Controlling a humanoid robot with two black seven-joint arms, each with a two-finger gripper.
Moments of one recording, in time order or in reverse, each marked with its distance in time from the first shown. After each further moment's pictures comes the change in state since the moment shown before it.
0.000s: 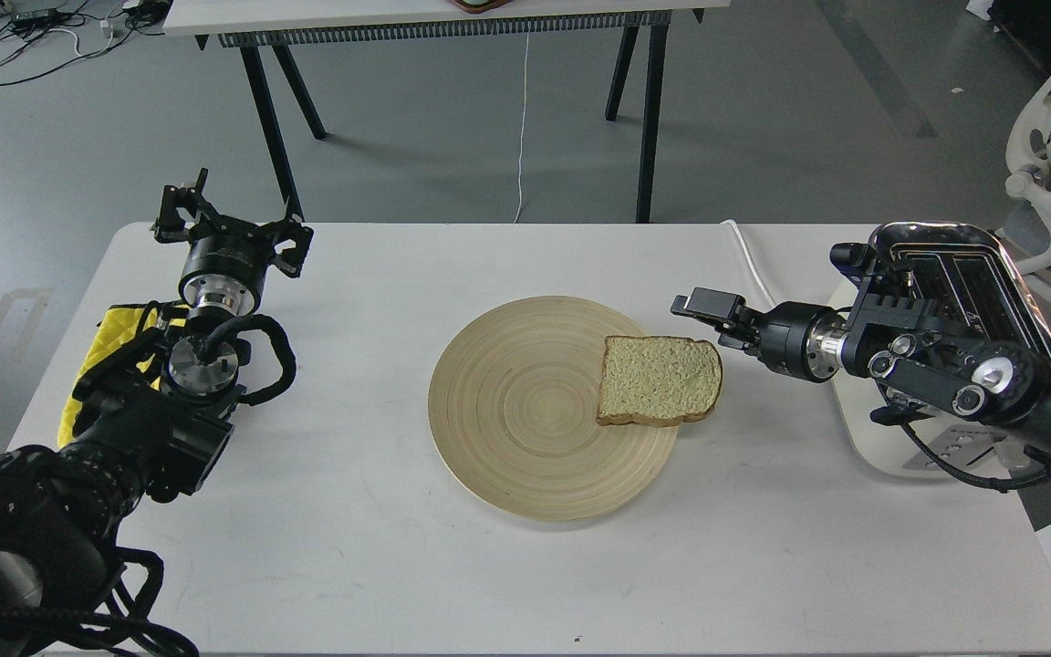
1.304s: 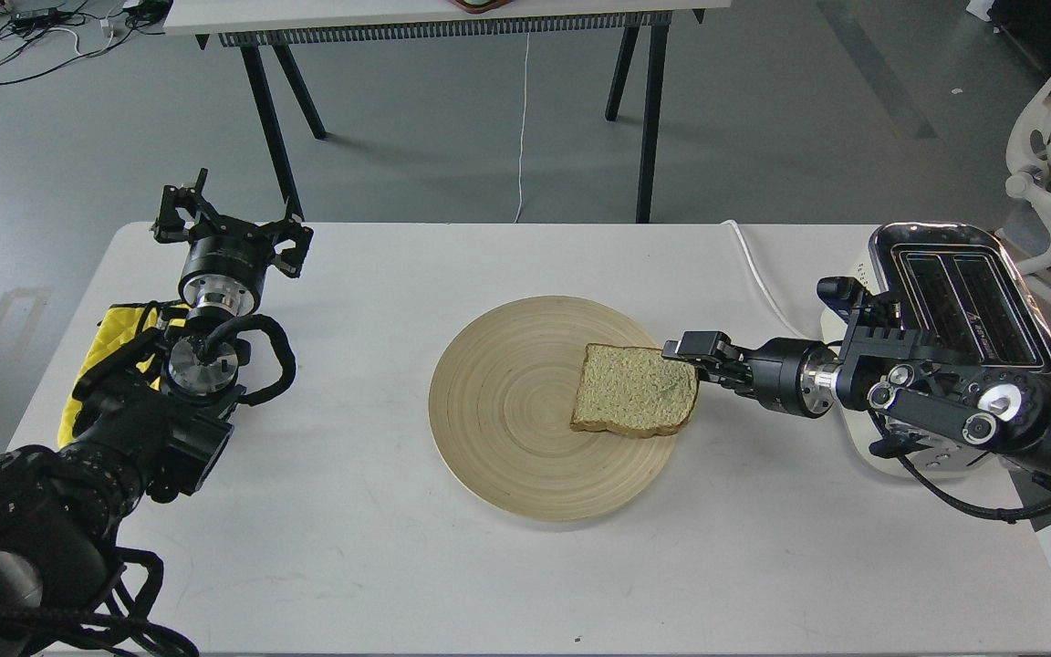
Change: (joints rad) left arm 0.000 0.000 0.000 0.001 0.000 0.000 0.000; right arm -0.035 -0.052 -0.005 0.137 -0.004 -0.006 -0.028
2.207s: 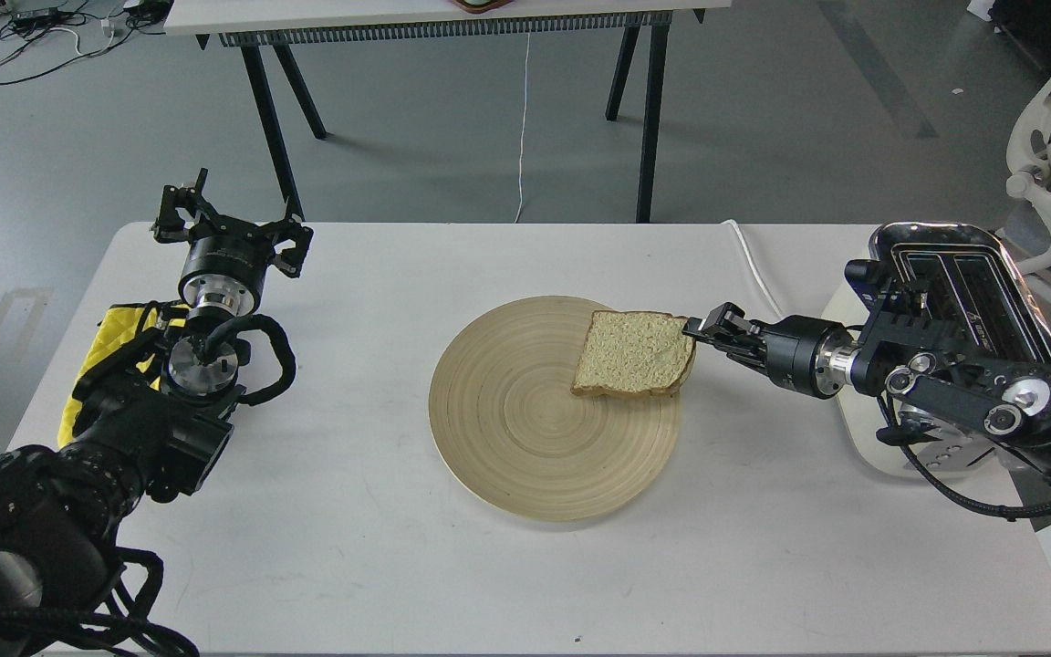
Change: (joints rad) left arm 0.000 0.000 0.000 0.000 0.000 0.000 0.000; right arm -0.032 -0.048 0.194 0.039 0.004 -0.005 0.001
